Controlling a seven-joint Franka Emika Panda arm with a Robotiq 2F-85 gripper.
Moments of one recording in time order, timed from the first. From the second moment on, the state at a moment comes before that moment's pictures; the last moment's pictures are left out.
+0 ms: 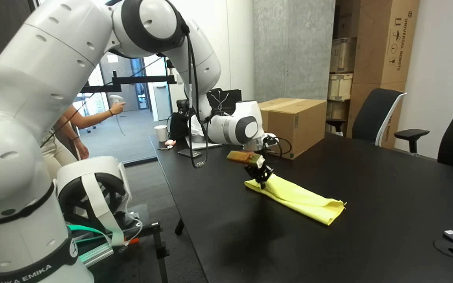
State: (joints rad) arm 0.36 0.69 -0.03 -1.89 -0.22 2.71 0.07
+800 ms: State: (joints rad) arm 0.34 0.81 0.02 -1.57 -0.22 2.57 0.05
